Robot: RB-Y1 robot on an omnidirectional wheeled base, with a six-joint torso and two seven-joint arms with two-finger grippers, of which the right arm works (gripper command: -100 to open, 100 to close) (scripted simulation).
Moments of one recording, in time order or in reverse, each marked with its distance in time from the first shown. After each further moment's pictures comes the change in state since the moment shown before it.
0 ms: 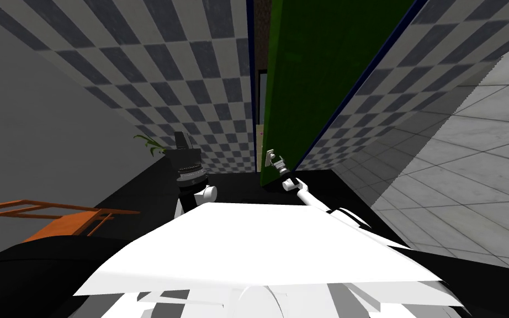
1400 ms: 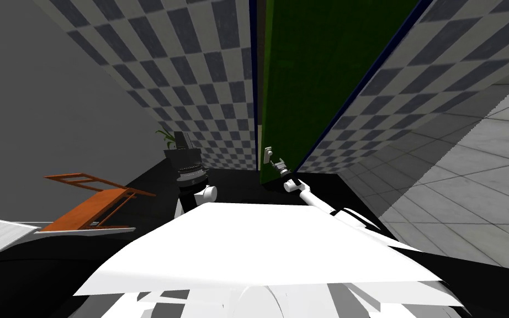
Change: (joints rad) arm 0.006 -0.069 0.083 -0.039 -0.151 0.018 -0.305
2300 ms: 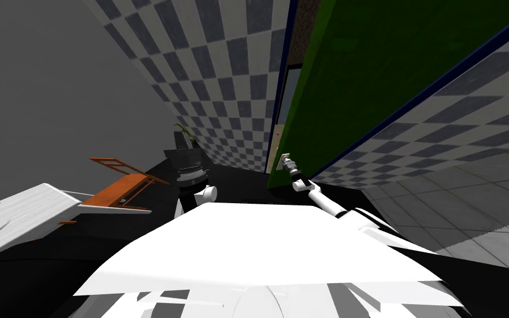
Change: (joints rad) arm -0.006 -0.092 -0.058 0.121 -0.031 -0.087 -0.097
